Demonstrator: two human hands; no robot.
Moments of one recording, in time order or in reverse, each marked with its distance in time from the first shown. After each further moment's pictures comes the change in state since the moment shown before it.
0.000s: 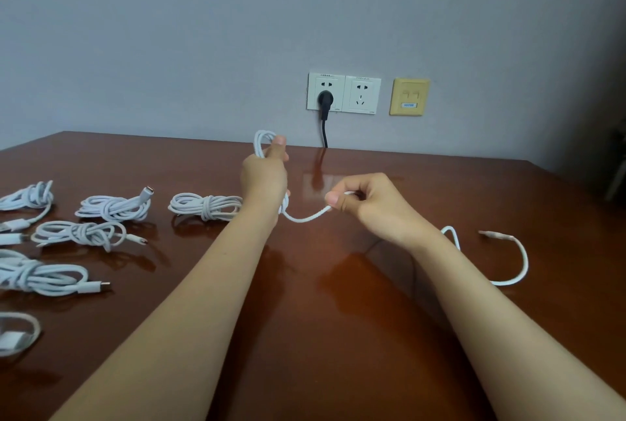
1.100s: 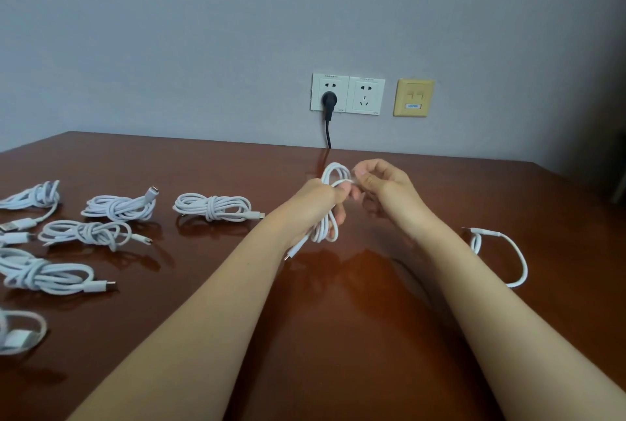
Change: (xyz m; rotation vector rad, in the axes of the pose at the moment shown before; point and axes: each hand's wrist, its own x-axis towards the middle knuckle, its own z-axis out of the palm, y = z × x) left_hand -0.024 -0.007 0.013 0.320 -0.643 -0.090; right_hand 0.006 0.003 -0.005 0.372 0.200 0.157
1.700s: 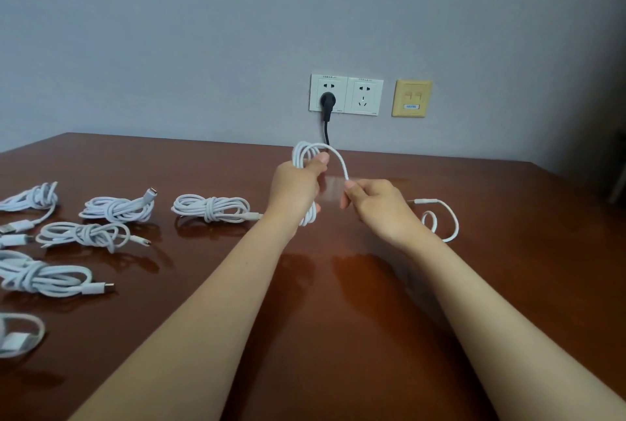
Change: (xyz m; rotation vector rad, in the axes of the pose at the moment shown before) left_hand 0.007 0.003 -0.007 -0.215 0.409 0.093; right_hand 0.000 0.009 0.008 -0.526 0.037 -0.050
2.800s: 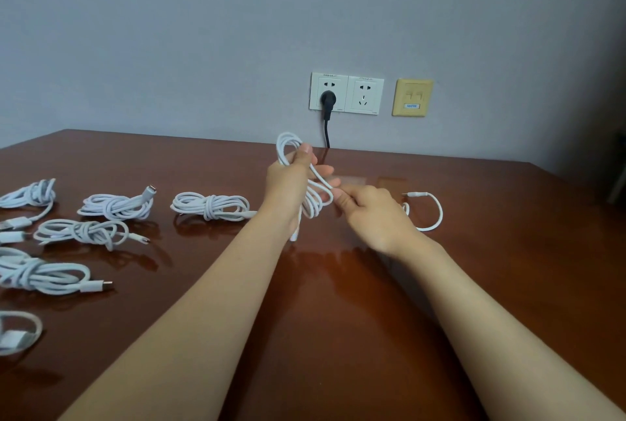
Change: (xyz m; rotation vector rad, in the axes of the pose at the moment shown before) left_hand 0.001 -0.002 -0.003 -0.402 -0.030 -0.051; right_hand -0.008 -0.005 0.003 -0.315 -0.103 -0.116
